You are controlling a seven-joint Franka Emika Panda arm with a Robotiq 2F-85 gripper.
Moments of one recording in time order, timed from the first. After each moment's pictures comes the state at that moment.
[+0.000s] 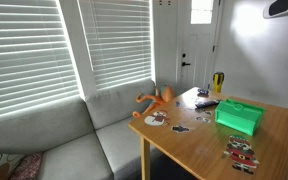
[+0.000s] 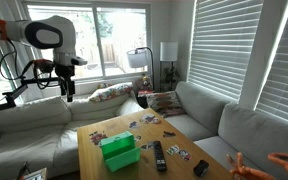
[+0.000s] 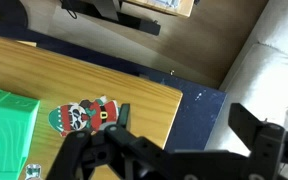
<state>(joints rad) 0.23 -0.57 0.24 -2.26 0.21 1.57 0.16</state>
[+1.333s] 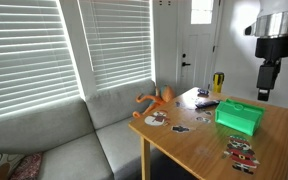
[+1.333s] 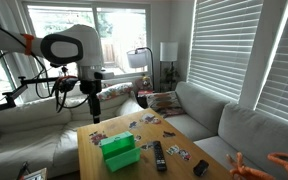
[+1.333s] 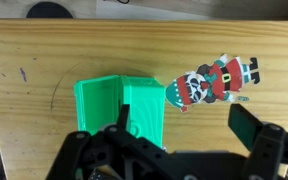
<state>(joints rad) 0.02 -0.52 0.08 -2.35 -0.04 1.77 0.13</state>
